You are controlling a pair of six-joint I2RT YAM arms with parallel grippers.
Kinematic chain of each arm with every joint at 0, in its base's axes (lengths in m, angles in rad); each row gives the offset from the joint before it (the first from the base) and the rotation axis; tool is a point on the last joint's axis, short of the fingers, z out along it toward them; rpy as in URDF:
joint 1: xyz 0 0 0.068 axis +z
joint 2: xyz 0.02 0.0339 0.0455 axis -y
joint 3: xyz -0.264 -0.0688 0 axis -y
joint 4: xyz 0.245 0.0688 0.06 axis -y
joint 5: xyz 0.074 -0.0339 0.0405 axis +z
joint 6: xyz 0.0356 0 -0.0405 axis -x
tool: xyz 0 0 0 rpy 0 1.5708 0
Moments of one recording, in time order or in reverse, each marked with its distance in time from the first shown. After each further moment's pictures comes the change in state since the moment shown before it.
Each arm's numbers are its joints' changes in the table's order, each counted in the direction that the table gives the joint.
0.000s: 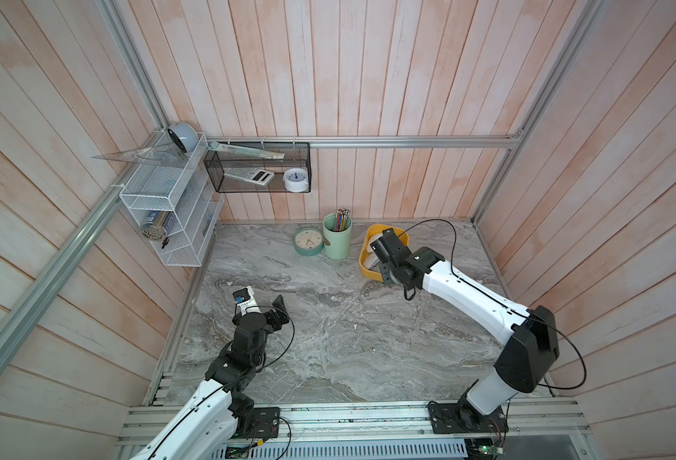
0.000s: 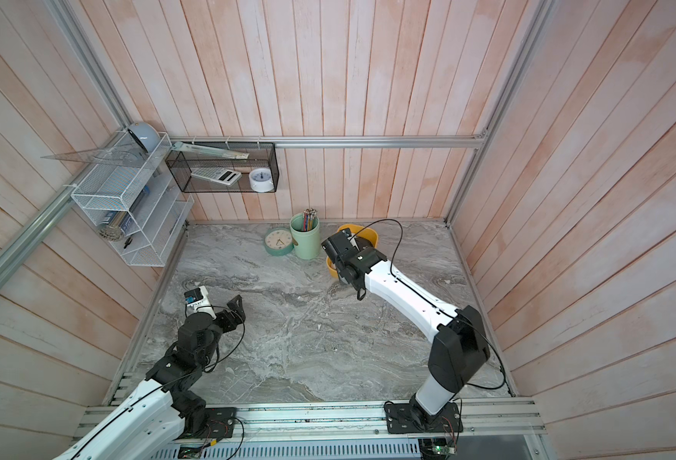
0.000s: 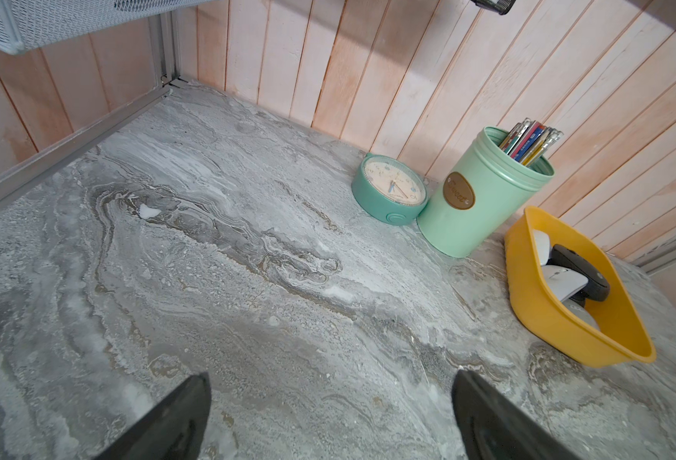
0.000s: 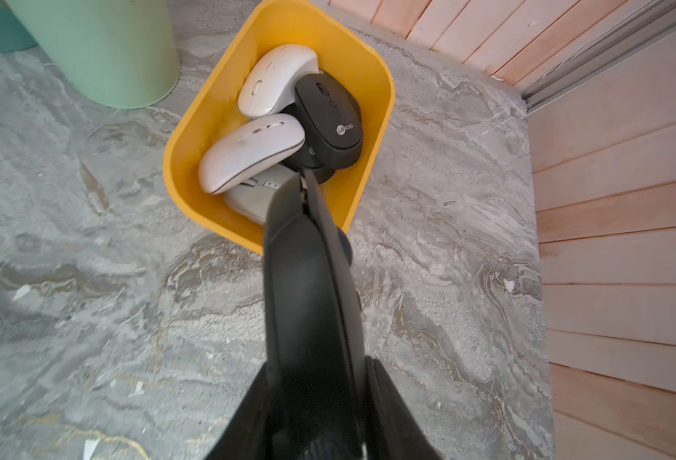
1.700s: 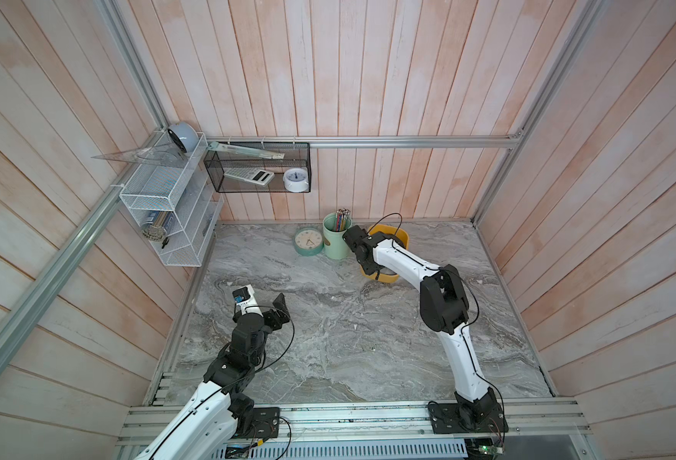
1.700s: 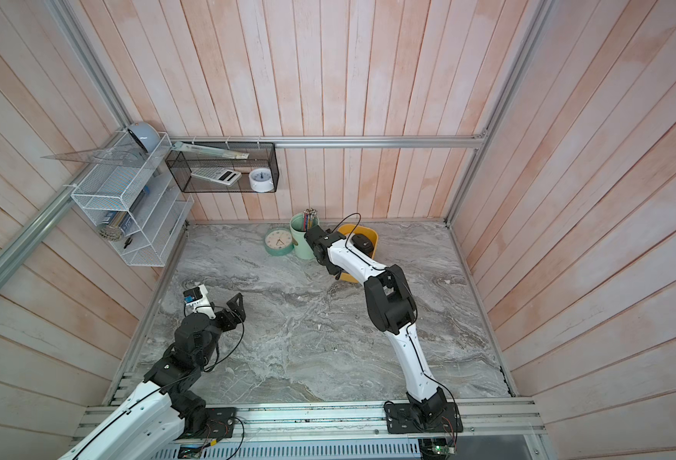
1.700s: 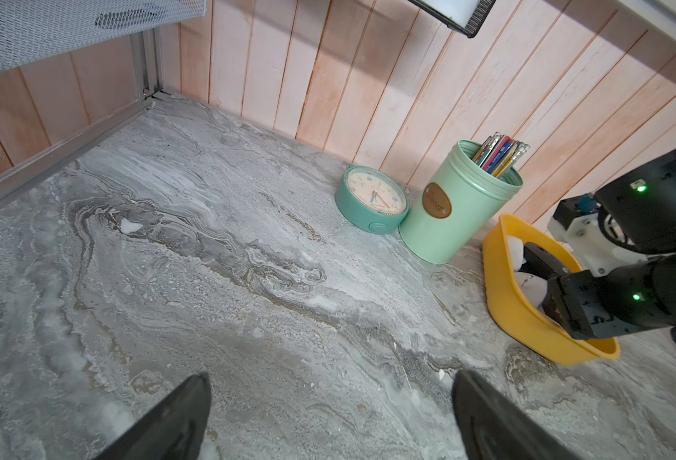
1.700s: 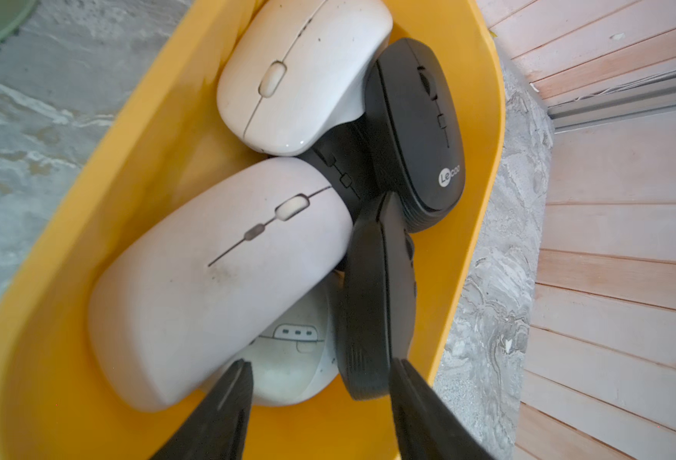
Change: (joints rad) left arm 0.000 0.024 0.001 0.026 -0.033 -0.020; right arm -0.048 -0.605 0.494 -0.143 -0.077 0.074
